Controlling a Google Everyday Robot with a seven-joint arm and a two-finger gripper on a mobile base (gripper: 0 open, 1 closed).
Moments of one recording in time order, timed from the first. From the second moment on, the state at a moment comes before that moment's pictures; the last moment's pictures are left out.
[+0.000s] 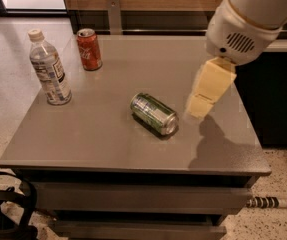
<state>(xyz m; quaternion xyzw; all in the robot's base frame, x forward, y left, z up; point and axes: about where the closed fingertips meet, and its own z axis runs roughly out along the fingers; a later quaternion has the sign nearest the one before) 0.459 -0.113 0.972 -0.57 0.81 0.03 0.17</state>
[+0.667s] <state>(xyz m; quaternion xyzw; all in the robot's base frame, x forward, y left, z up) 0.482 -0.065 0.941 -0.50 0.85 0.07 0.16</state>
